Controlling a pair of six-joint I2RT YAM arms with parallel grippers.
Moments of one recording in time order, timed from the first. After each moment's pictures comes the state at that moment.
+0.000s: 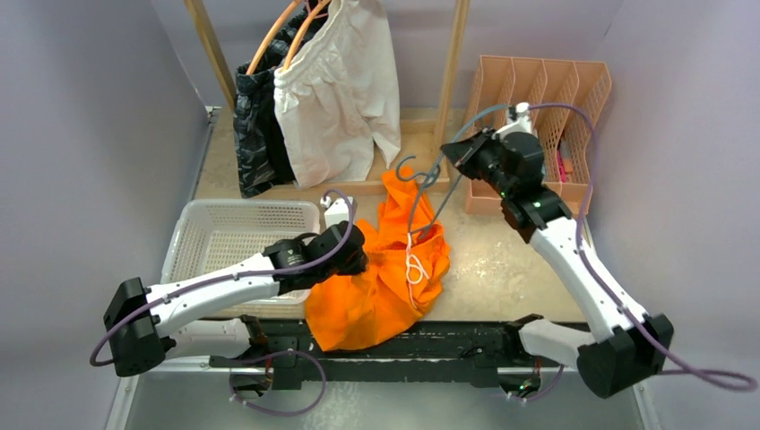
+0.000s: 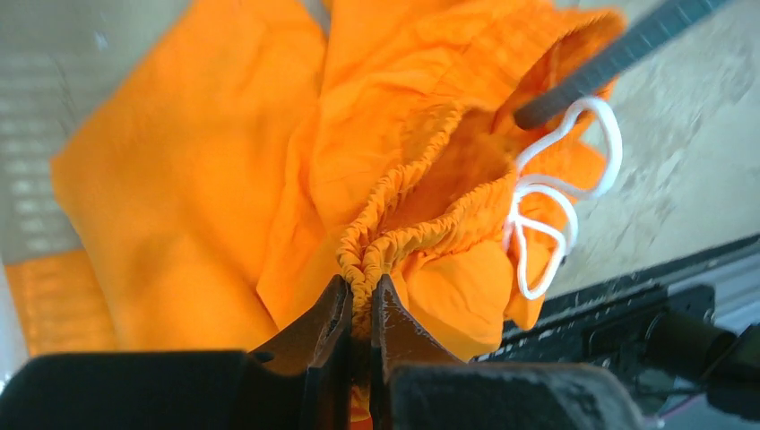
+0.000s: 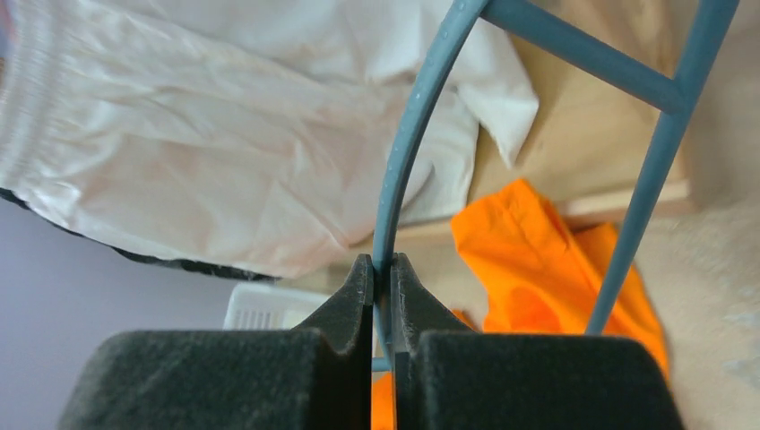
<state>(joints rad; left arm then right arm) -1.04 1.15 0.83 -0.51 -0.31 -0.93 0.36 1.18 1.08 -0.17 -0.05 0.85</state>
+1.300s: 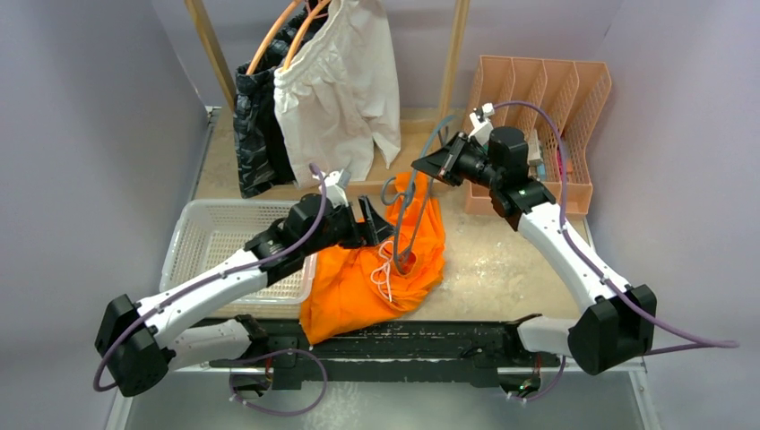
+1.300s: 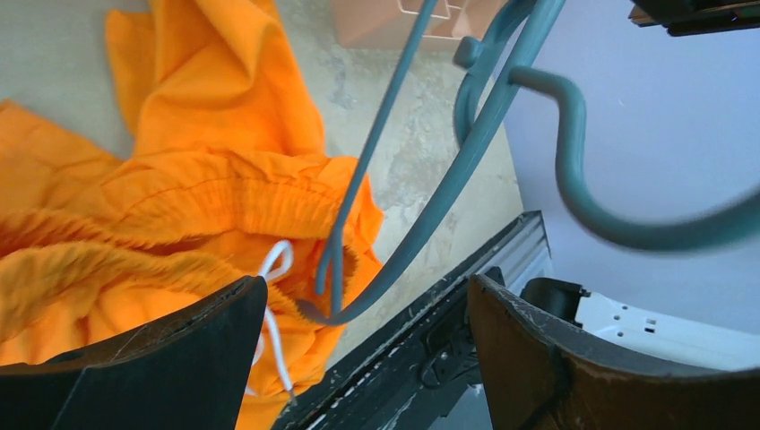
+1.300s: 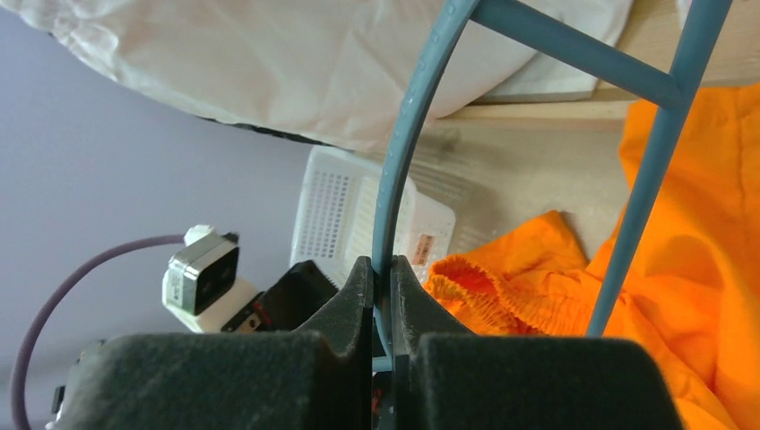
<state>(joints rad) -0.81 1.06 0.78 -0.11 0.05 -0.85 0.35 1.27 1.09 -0.13 -0.45 0.92</state>
